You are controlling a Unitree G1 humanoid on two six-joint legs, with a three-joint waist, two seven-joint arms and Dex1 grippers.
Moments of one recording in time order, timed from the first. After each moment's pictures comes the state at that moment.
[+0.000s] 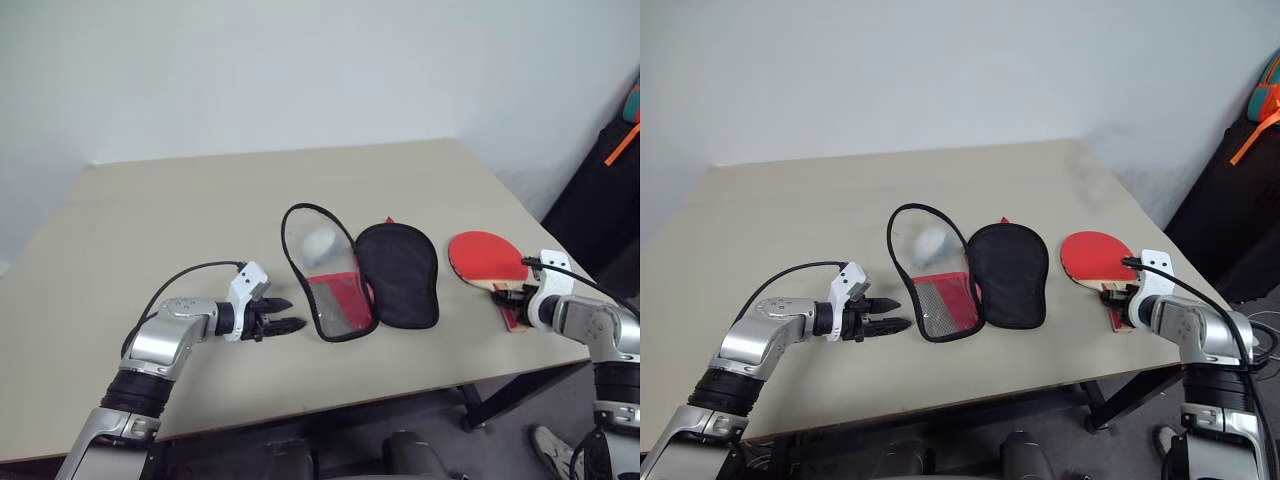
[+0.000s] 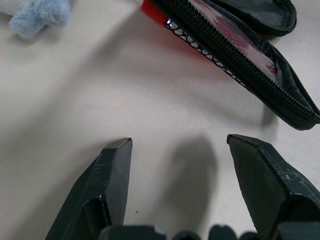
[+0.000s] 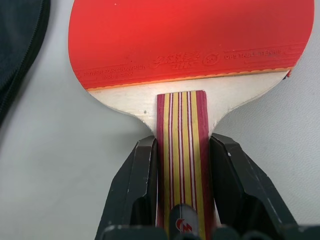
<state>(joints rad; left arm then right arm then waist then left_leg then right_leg) -0.33 0.63 -0.14 0.16 -0.31 0.58 -1.03 -0.38 -0.57 -0.26 0.16 0.41 1.10 0.29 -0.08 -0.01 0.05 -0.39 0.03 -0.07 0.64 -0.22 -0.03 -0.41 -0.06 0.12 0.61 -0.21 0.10</state>
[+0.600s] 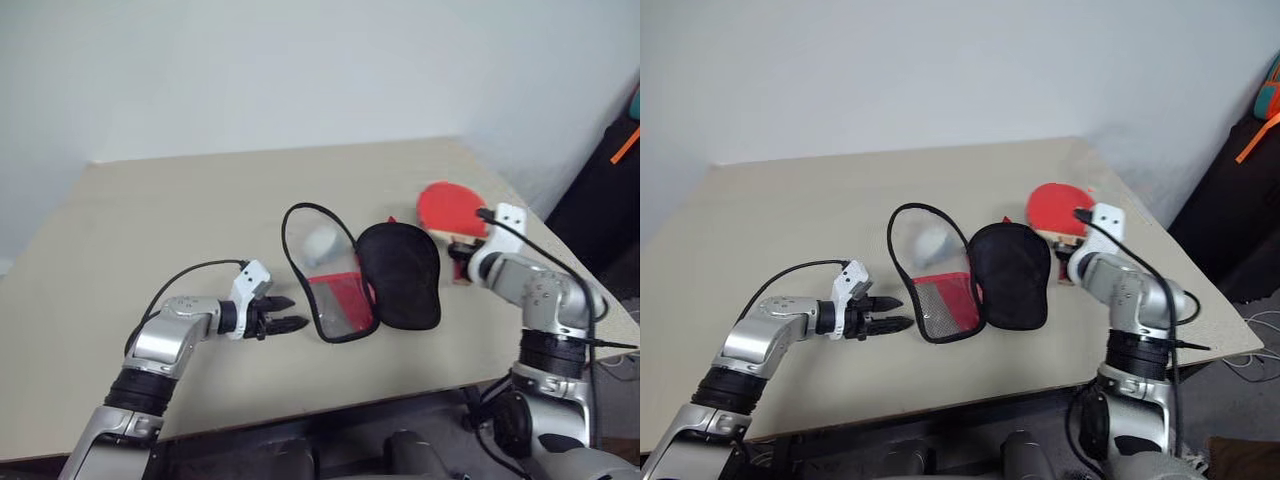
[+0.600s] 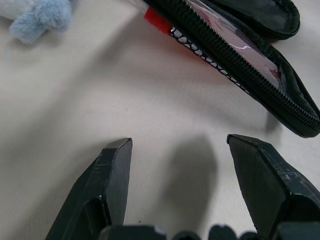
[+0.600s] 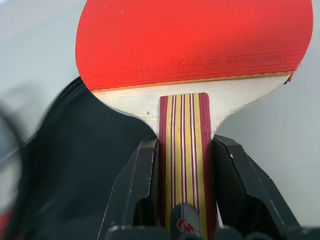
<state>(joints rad) -0.34 0.61 -0.14 0.16 -0.30 0.57 -1.03 -0.57 -0.12 -0.32 -0.09 0.39 1.23 -0.05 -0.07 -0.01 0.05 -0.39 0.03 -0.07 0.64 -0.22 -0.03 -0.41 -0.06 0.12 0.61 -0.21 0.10</state>
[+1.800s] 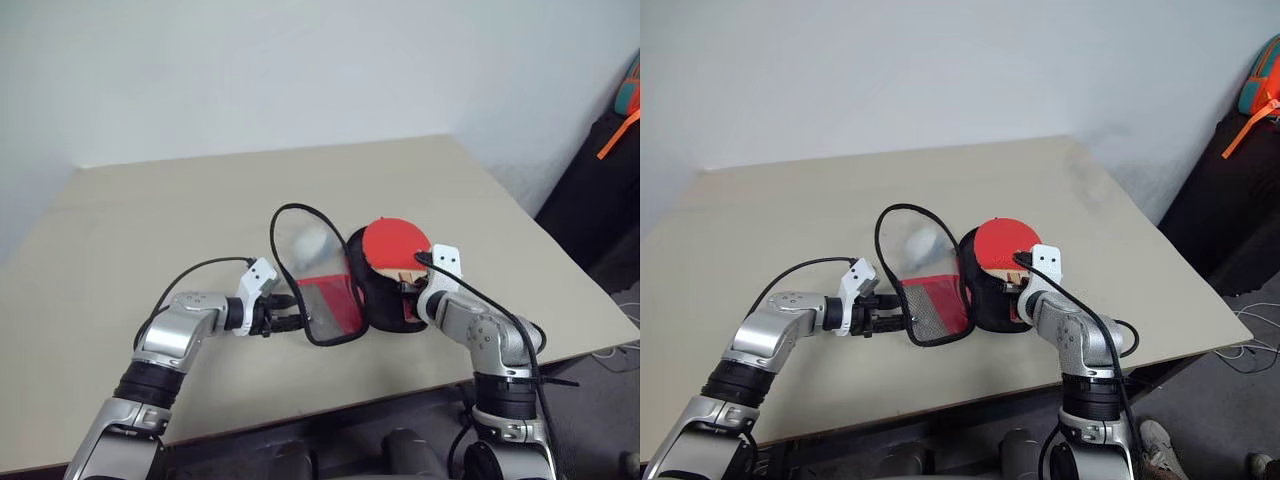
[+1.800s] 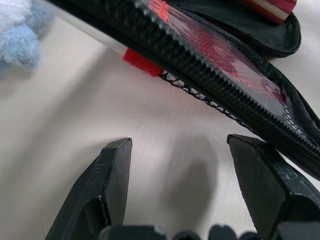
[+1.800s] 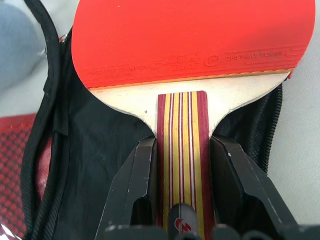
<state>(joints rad) -0.38 0.59 -0.17 0.19 -0.28 0.58 -1.04 -0.36 0.01 -0.09 -0.20 0.31 1.17 -0.04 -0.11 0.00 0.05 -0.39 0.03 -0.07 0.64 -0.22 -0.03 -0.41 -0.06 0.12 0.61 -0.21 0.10</state>
